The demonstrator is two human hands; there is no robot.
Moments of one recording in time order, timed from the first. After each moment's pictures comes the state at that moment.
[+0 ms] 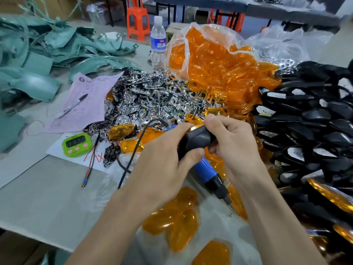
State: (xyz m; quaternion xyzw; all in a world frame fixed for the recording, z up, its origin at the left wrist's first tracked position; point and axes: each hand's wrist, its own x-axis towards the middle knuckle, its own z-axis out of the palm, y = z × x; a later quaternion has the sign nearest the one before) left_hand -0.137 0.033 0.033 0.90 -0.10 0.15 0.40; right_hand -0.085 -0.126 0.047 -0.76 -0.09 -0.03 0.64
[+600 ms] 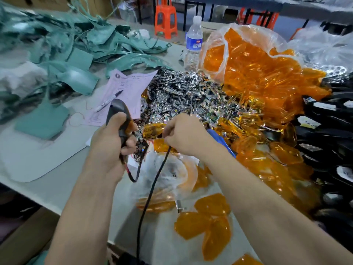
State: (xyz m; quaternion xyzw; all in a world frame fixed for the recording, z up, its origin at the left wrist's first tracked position) left_hand -0.123 0.169 0.027 0.48 0.25 0.18 0.82; right_hand -0.030 0.021 0.036 -0.93 -0.30 0.10 0.21
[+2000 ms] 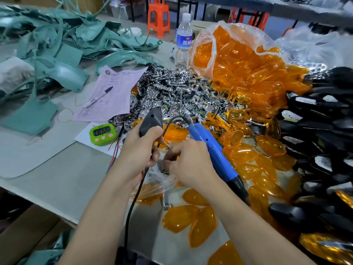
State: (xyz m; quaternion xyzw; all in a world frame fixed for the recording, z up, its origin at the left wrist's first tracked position) left_hand -0.122 0.116 -0.006 0.64 0.16 0.08 0.75; right_hand -0.087 -0.026 -0.019 -0.92 -0.22 0.04 0.32
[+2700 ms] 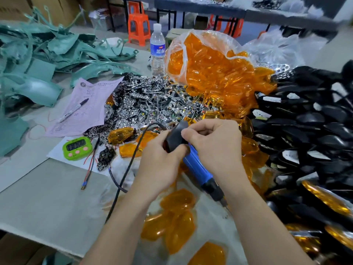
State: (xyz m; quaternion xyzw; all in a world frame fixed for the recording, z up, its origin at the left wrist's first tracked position) left_hand -0.113 0.023 0.010 0.76 0.07 0.10 0.63; right_hand -0.081 -0.104 0.050 -0.84 -0.03 -0.11 0.53
